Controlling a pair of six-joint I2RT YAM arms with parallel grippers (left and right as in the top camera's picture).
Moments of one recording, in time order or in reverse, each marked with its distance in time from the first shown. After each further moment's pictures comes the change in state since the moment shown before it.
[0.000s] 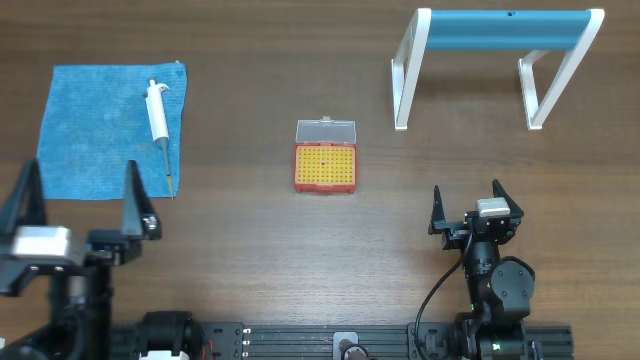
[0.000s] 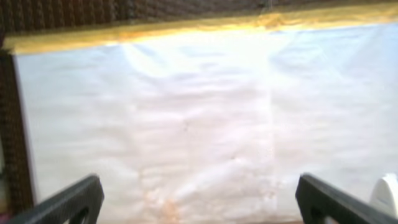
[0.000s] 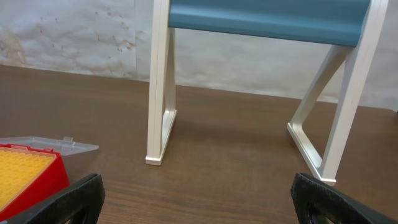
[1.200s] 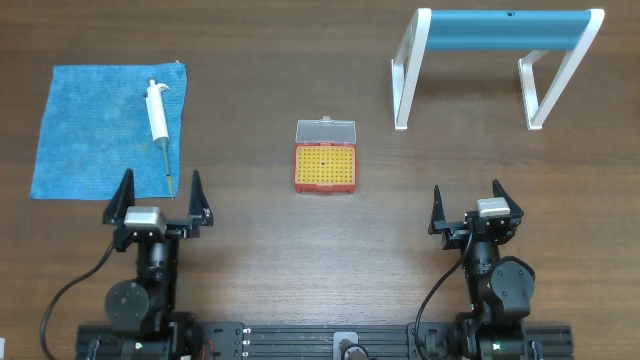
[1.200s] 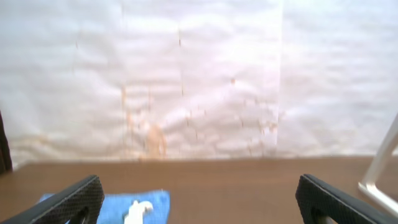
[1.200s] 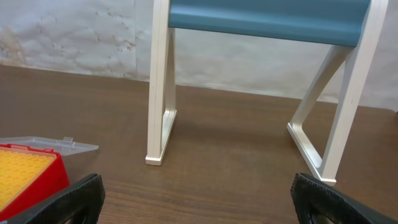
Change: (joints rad) left arm -0.053 -0.259 -0.793 0.404 -0.070 -0.047; right arm 0.000 0.000 0.000 0.000 0.000 0.000
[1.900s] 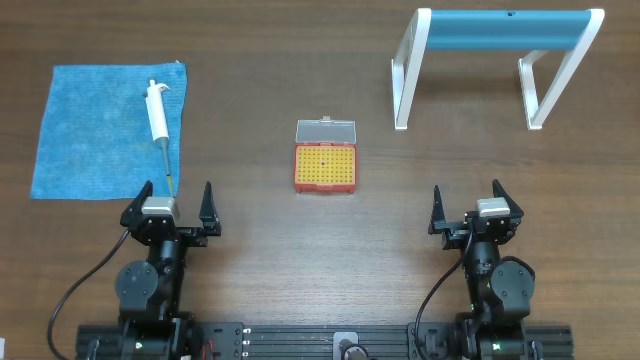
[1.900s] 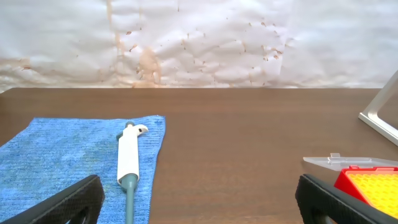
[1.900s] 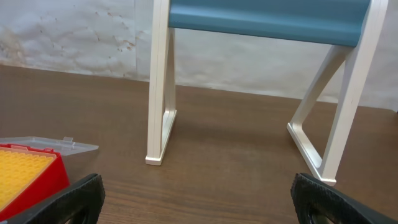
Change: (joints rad) left arm 0.000 -0.003 -0.003 -0.272 0.003 -0.022; right arm 0.000 0.000 0.000 0.000 0.000 0.000
